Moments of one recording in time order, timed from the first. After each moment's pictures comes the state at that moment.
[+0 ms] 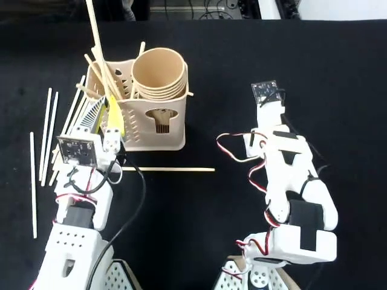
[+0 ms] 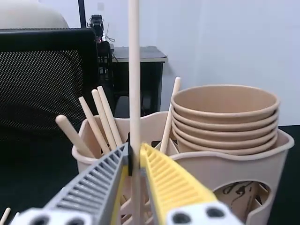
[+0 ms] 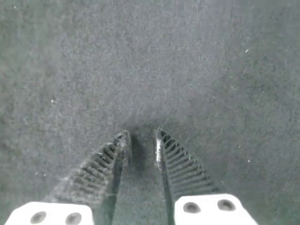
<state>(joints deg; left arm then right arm) 2.1 -69.0 86.4 -8.6 -0.1 9.1 -0.3 45.5 29.3 18.7</state>
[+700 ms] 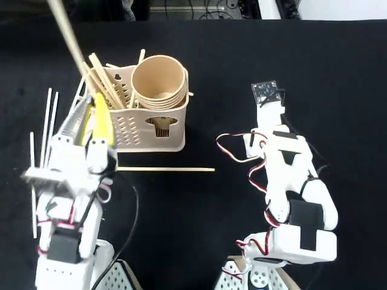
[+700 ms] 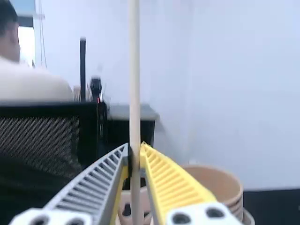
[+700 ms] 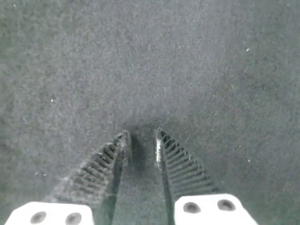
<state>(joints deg) 2.9 -99.5 79.6 11.9 1.3 9.1 -0.3 45.5 29.3 18.7</state>
